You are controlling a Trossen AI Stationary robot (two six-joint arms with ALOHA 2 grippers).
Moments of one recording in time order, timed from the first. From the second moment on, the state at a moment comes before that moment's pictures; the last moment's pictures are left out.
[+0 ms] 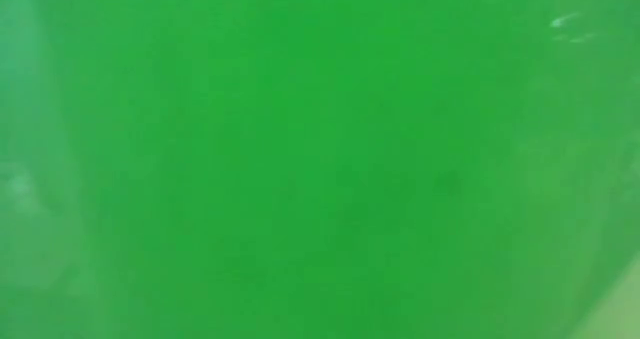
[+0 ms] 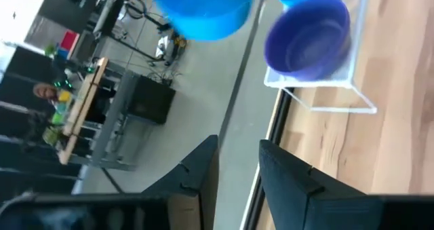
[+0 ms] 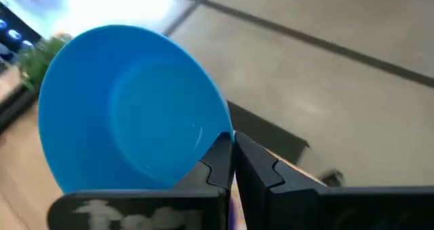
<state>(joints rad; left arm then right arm) 0.04 1.60 1.82 -0.88 -0.83 0.34 -0.78 1.54 1.79 -0.95 0.00 0.26</state>
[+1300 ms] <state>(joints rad) 0.05 1.47 1.82 -0.83 -0.91 0.16 -0.84 1.52 1.76 -1.44 0.17 -0.01</state>
